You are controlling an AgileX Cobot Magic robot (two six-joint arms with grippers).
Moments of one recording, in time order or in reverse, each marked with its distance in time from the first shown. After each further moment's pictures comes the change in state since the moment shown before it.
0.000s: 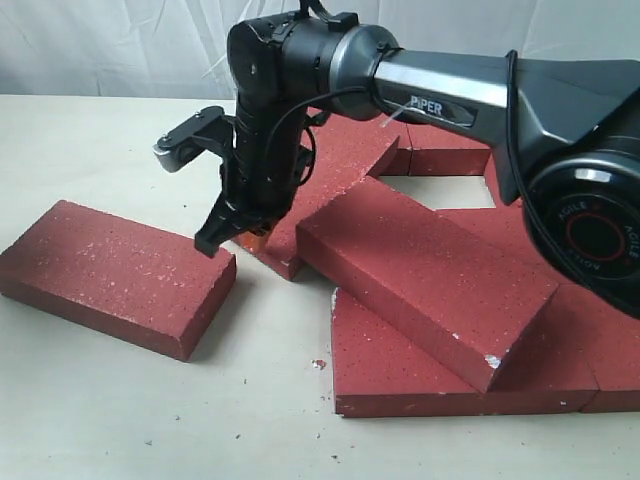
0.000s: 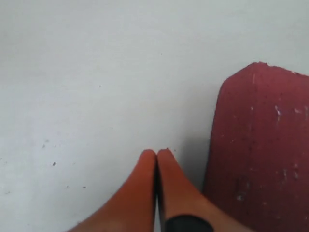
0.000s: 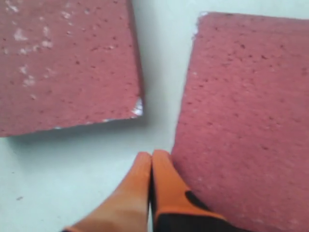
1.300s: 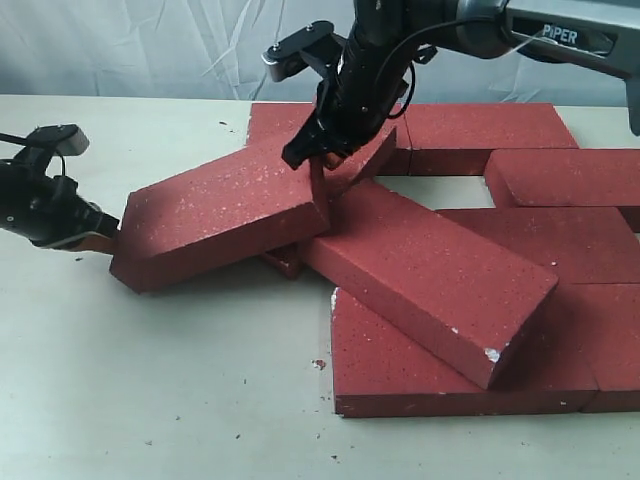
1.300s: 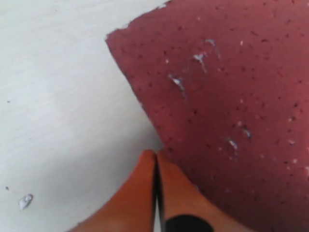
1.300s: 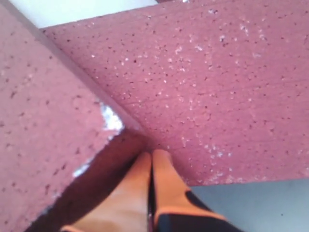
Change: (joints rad) left arm -0.349 0.066 0.006 -0.091 0.115 0.004; right arm -0.208 -0.138 0.124 -0.041 -0.195 0.029
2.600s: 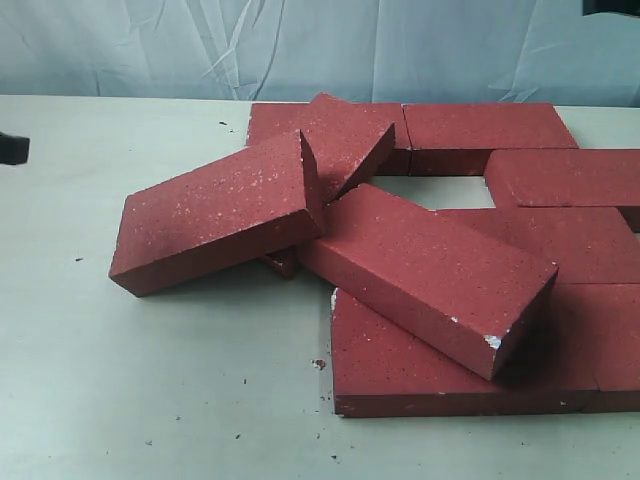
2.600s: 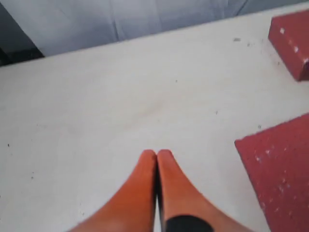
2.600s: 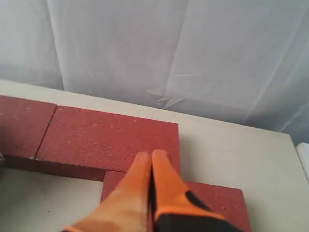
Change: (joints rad) left arm -0.164 -0.726 0.270 1.215 -0.536 -1.322; right arm -0.497 -0.738 0.670 -0.216 -0.597 0.258
